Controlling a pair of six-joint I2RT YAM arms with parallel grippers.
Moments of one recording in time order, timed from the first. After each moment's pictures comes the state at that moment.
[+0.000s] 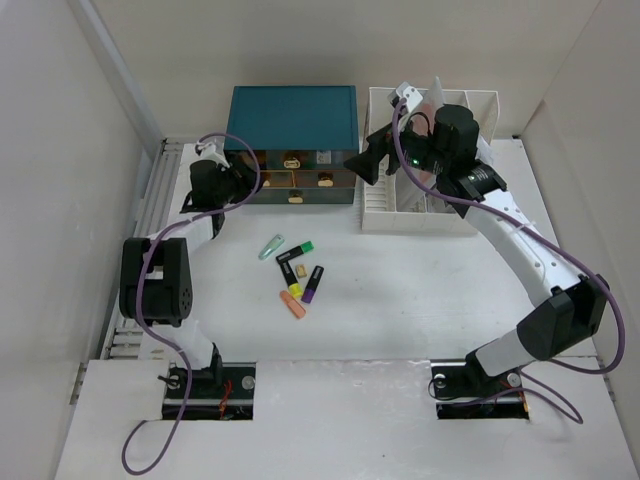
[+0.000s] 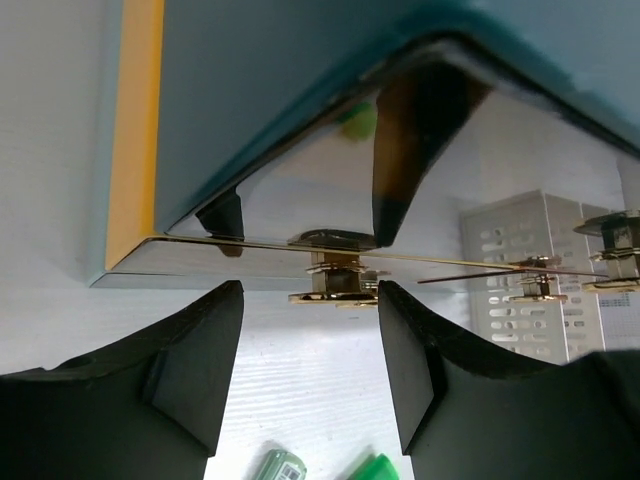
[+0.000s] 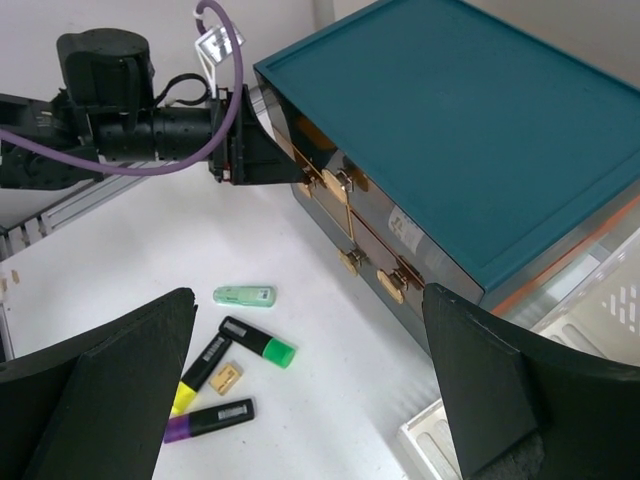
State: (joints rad) left arm -0.04 1.68 0.97 0.34 0.29 -0.57; right arm 0.42 1.49 1.51 -0.14 -0.57 0.03
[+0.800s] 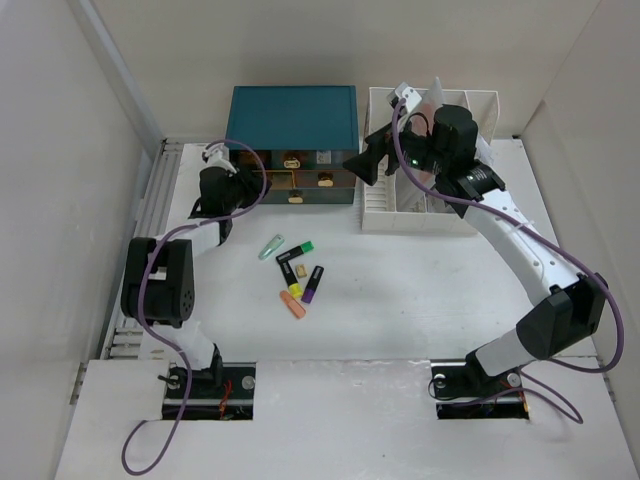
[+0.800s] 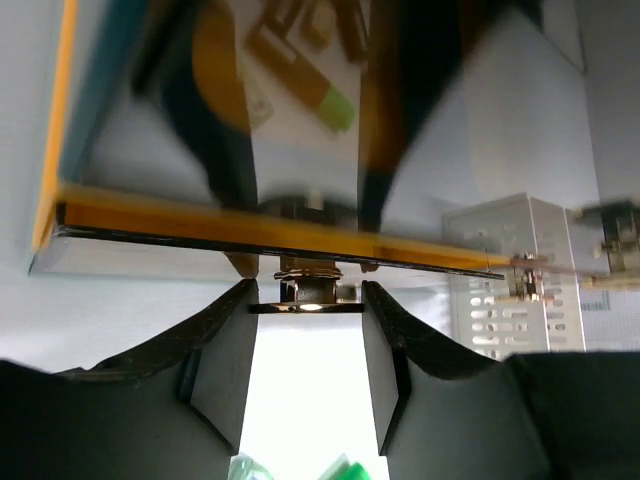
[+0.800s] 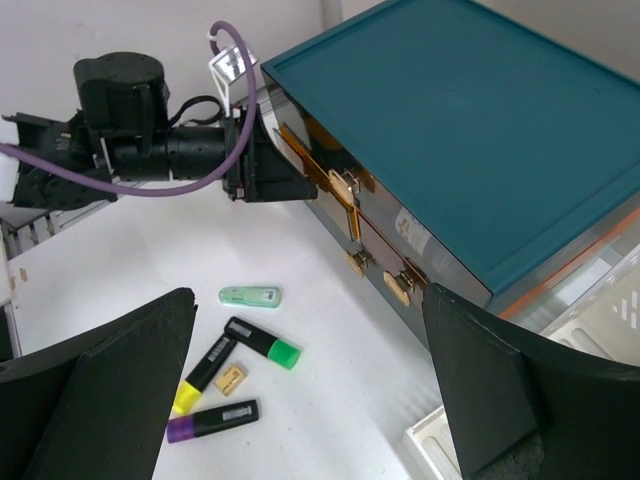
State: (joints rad) left arm -0.08 1.71 0.94 0.42 0.26 -0.65; right arm 0.42 1.50 1.50 -0.13 -0.58 0.04
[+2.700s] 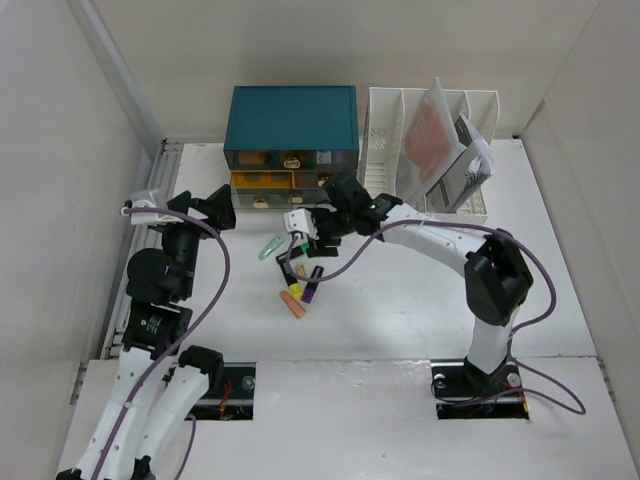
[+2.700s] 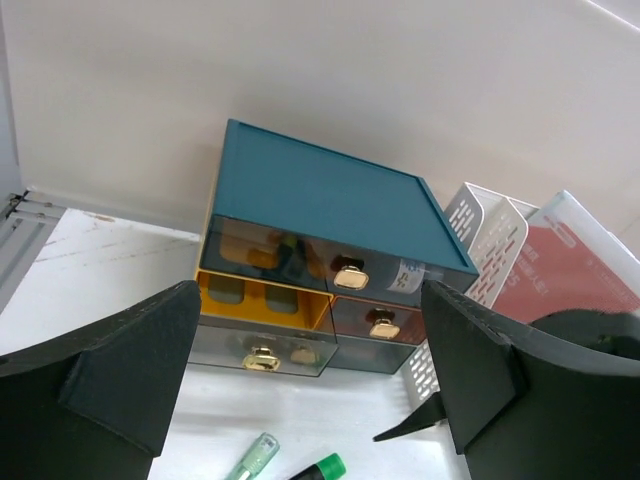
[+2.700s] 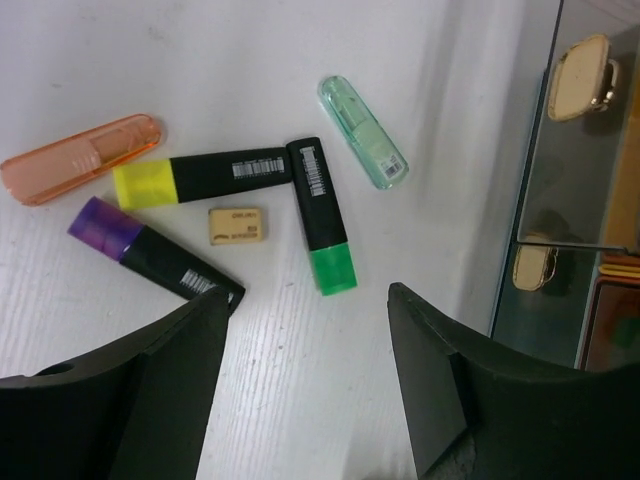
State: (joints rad) left arm -0.29 0.54 0.74 0.02 -0.22 -0.35; right arm 0.76 1.83 1.48 -0.46 -0.56 -0.95
